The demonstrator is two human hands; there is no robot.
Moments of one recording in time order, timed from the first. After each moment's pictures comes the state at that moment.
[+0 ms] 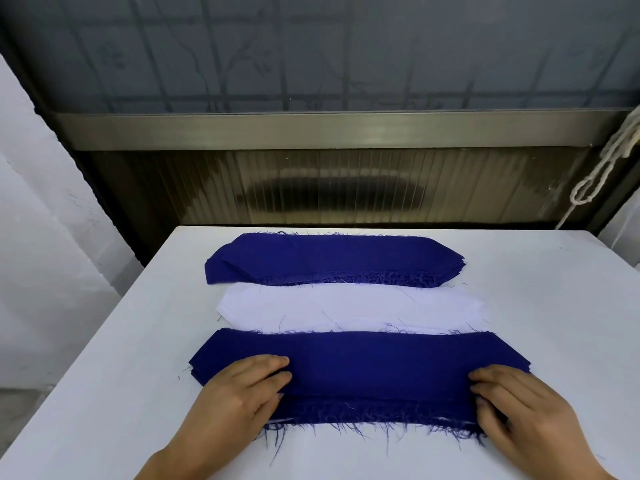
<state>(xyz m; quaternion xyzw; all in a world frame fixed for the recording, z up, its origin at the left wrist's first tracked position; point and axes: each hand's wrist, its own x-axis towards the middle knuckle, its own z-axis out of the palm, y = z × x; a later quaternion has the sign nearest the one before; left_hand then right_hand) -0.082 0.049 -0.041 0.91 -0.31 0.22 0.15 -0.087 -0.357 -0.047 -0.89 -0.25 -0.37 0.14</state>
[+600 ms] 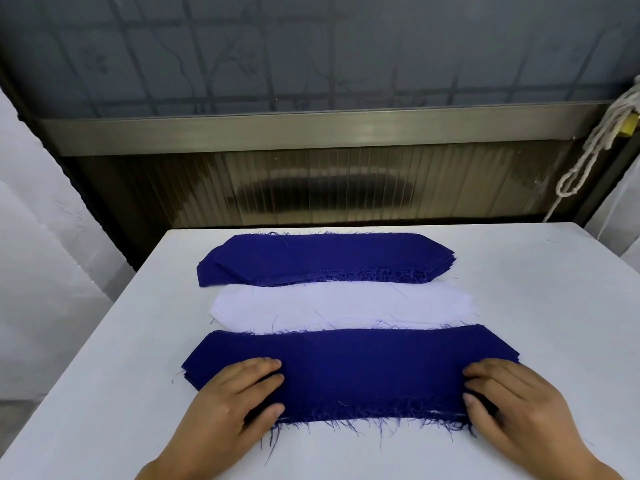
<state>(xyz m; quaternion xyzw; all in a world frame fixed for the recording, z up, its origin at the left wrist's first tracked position) -0.088 0.050 -0.047 0.92 -0.29 0.18 0.21 -0.094 -0.358 -0.040 -0.89 -0.23 -0.36 0.15</state>
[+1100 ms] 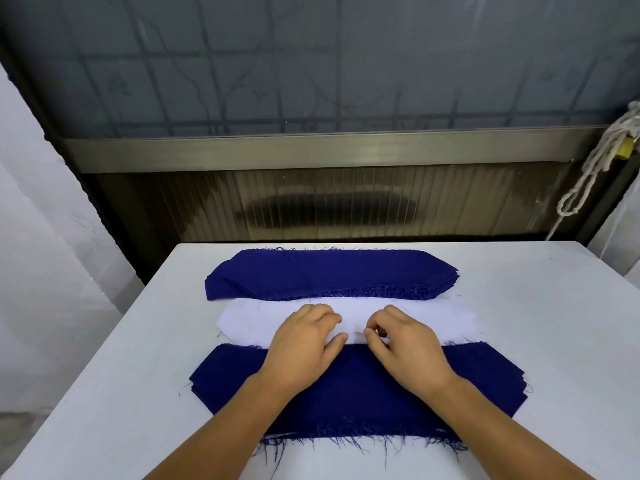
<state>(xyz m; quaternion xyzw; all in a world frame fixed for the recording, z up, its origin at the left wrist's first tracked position) 0.002 -0.040 -0.012 0.95 -0.23 0.14 0.18 -0.008 -0.245 -0.008 -0.94 -0.17 -0.14 0.25</state>
